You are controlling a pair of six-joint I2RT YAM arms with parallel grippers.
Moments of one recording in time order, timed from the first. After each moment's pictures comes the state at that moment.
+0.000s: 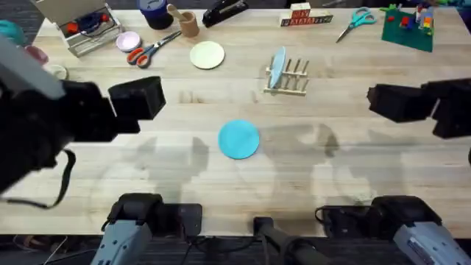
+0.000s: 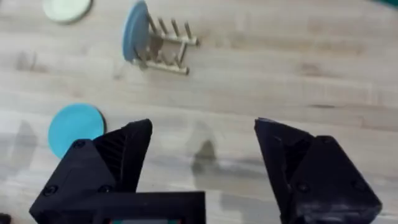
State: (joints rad) left arm 0.00 0.59 1.08 -1.12 0.01 -0.05; right arm 0.00 0.64 1.00 -1.07 -0.13 0.00
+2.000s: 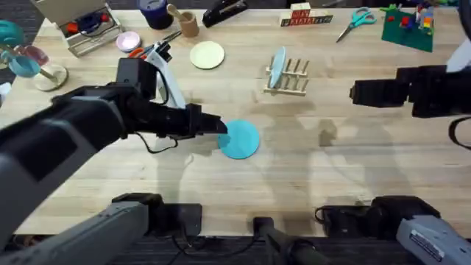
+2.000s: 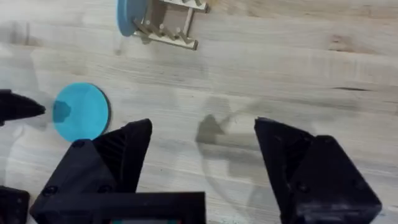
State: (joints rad) left arm 0.00 1.24 0.59 -0.67 0.87 -0.03; right arm 0.00 0.87 1.05 -1.11 -0.18 0.00
